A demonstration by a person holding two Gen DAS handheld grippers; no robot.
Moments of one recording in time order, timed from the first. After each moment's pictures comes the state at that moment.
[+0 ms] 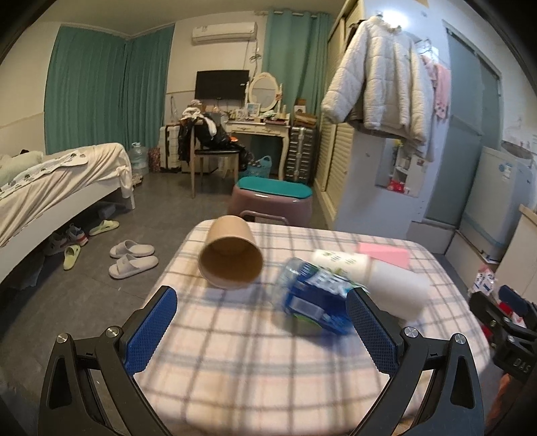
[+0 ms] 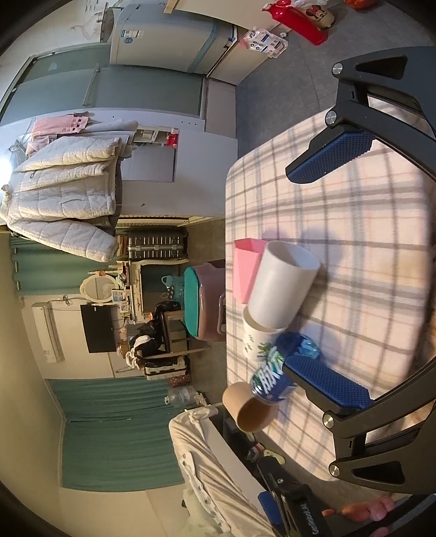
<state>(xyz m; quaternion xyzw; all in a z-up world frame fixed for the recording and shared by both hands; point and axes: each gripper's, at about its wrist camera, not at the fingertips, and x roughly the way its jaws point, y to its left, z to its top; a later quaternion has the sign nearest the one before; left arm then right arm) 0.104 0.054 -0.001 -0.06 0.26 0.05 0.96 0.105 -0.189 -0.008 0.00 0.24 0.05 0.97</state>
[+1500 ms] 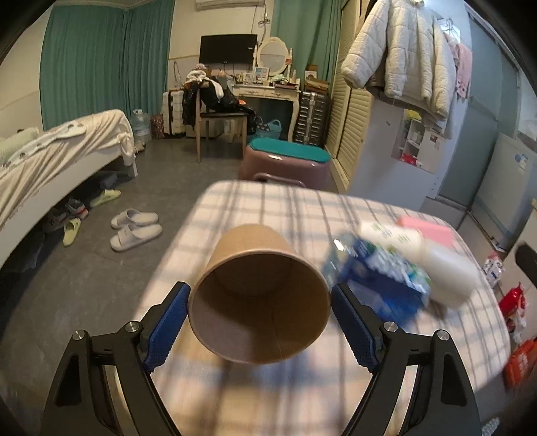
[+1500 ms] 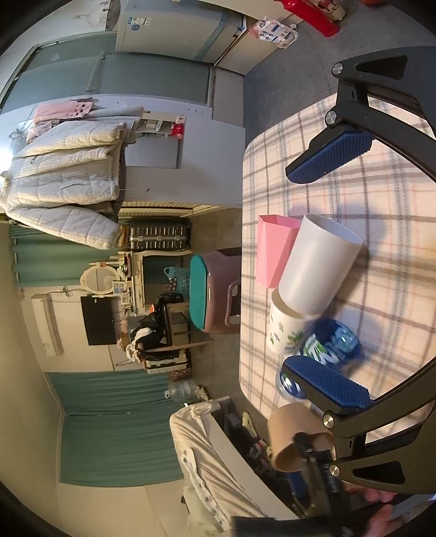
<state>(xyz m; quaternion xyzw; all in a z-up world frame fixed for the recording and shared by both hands) 0.137 0.085 -0.037 -0.07 0.34 0.04 0.94 0.146 -0.161 -0.002 0.00 0.23 0.07 0.97</state>
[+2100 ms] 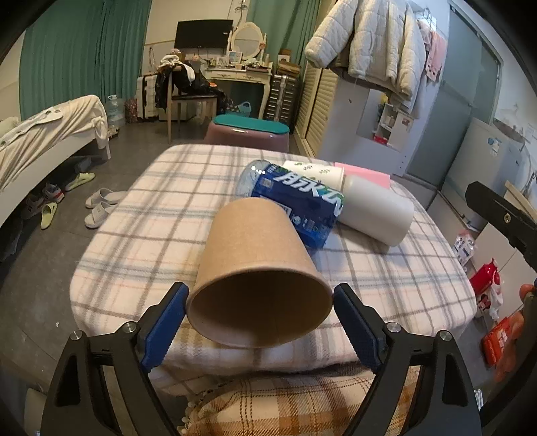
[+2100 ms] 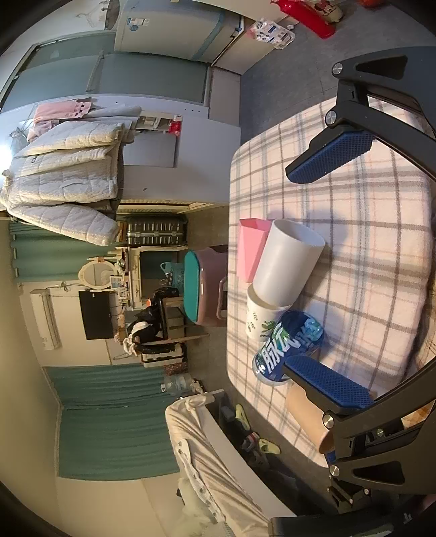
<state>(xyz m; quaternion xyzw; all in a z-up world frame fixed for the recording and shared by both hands) 0.084 0.026 -0.055 -0.09 0.37 -0.02 0.93 0.100 -0.171 0.001 0.00 0.25 0.08 0.97</state>
